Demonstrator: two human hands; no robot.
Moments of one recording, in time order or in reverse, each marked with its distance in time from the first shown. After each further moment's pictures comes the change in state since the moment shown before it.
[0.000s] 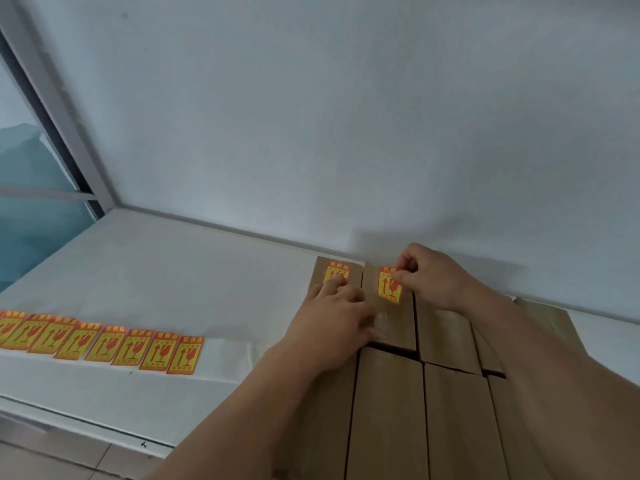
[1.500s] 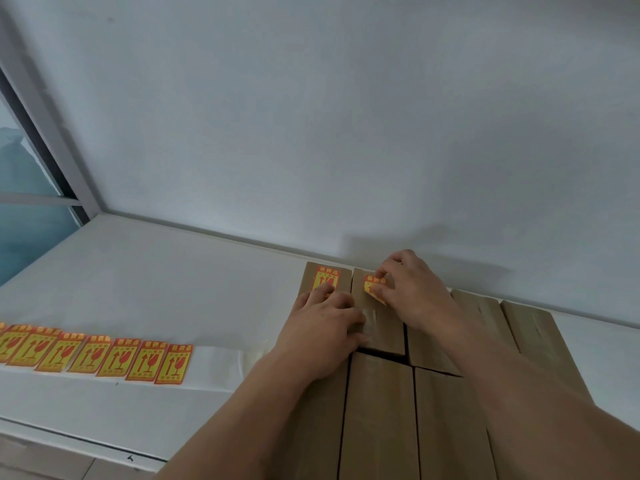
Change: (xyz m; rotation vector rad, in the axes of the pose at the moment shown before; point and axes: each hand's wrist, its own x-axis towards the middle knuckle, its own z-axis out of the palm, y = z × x) left_hand -0.002 0.000 0.004 -0.026 -0.002 -0.041; right_hand -0.006 -0.001 0.026 -0.242 0.124 -0.048
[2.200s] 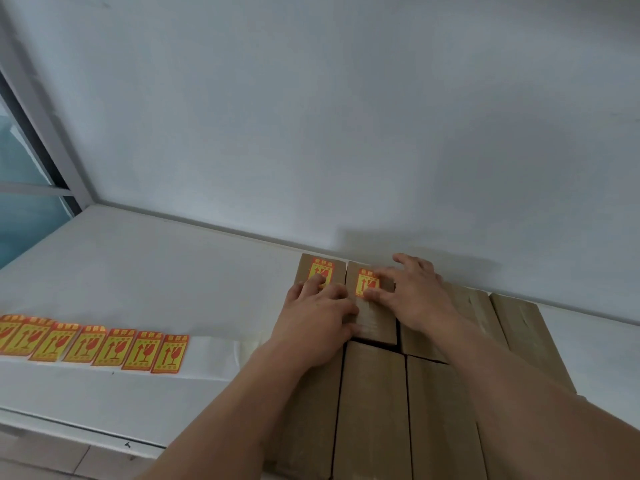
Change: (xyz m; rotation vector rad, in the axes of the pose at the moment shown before) left_hand -0.001 0.000 0.001 0.014 -0.011 -0.049; right_hand -0.013 0.007 0.005 -0.102 -0.084 0.131
